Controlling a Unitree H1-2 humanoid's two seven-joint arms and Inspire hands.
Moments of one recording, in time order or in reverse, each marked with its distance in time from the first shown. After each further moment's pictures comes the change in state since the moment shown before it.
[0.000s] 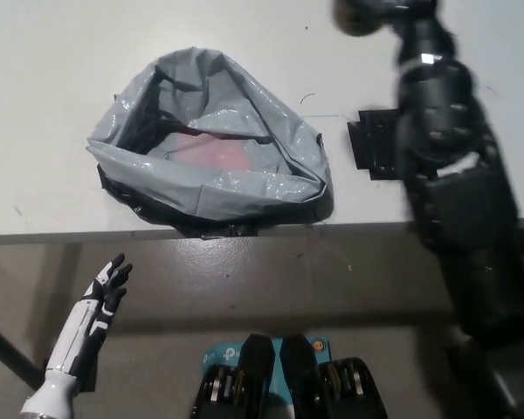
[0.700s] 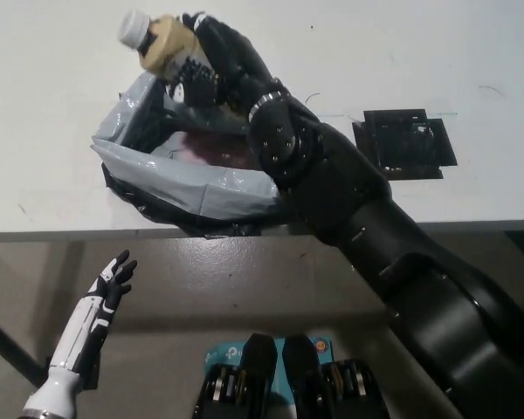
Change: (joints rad) left_arm -0.008 -0.003 -0.007 -0.016 -0.003 0.004 -0.013; right_arm -0.224 0.131 0.313 0.745 -0.234 -0.083 -0.028
